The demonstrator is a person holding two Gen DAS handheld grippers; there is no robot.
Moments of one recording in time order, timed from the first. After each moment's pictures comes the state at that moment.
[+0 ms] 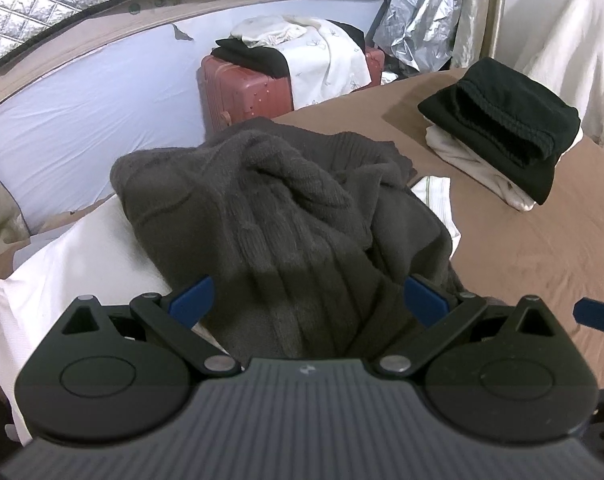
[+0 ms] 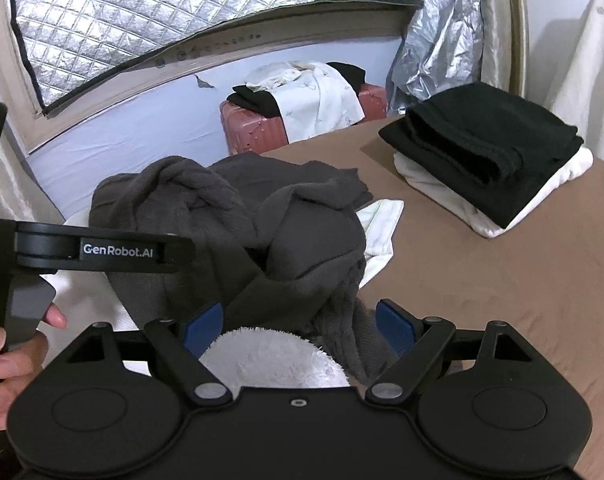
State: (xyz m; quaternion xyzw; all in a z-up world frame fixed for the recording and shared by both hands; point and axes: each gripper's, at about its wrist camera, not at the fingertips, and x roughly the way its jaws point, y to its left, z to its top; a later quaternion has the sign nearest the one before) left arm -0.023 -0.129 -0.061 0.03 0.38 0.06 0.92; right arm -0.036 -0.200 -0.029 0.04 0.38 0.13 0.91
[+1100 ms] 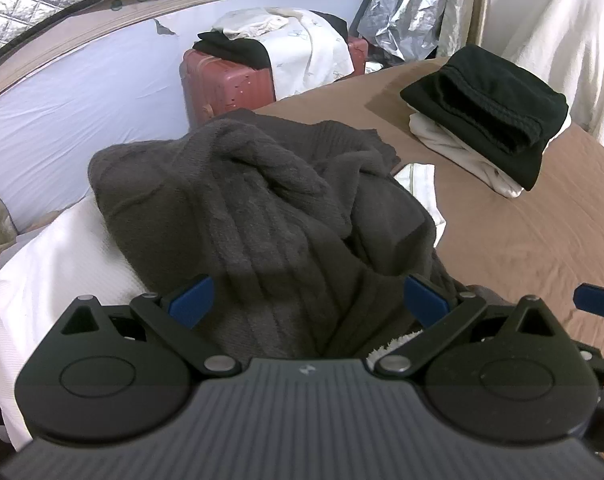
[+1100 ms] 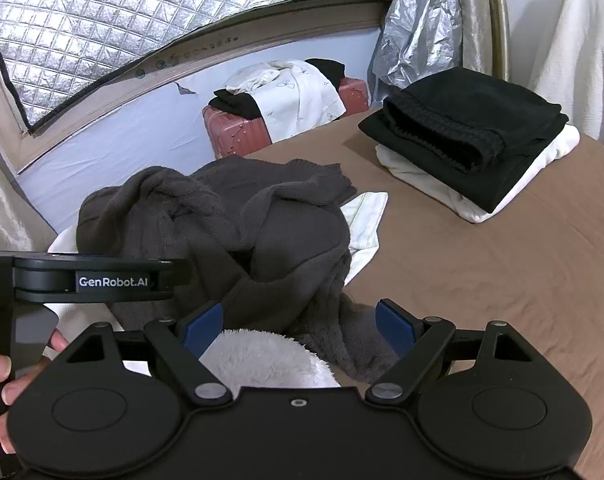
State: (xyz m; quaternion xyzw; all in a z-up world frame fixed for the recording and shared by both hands) left arm 0.001 -0.018 -0.017 0.01 0.42 -0.01 0.91; right arm -0.033 -0.216 -0.030 0.07 0.39 0.11 0.91
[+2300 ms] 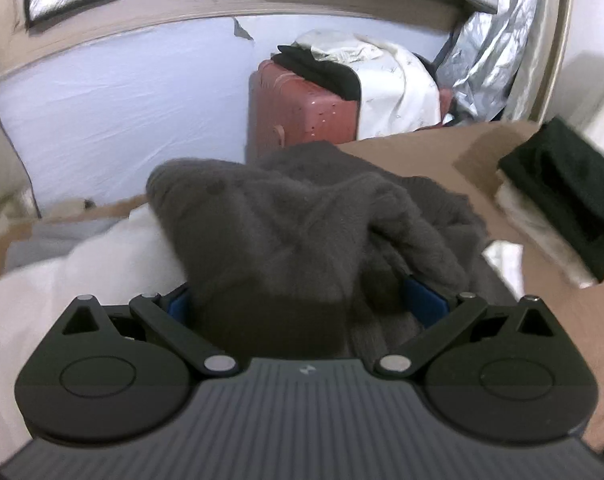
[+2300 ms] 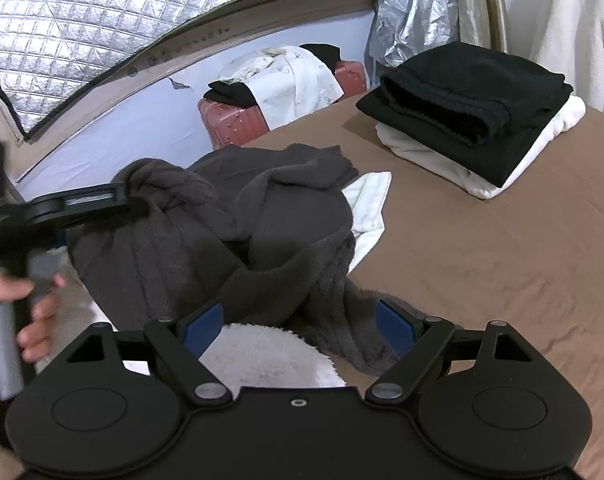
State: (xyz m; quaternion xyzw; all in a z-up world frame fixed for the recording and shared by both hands) left arm 0.069 0.068 -0.048 -0.05 0.35 0.07 0.93; right arm -0.023 -0.220 -0.053 0.10 0.40 0.11 0.90
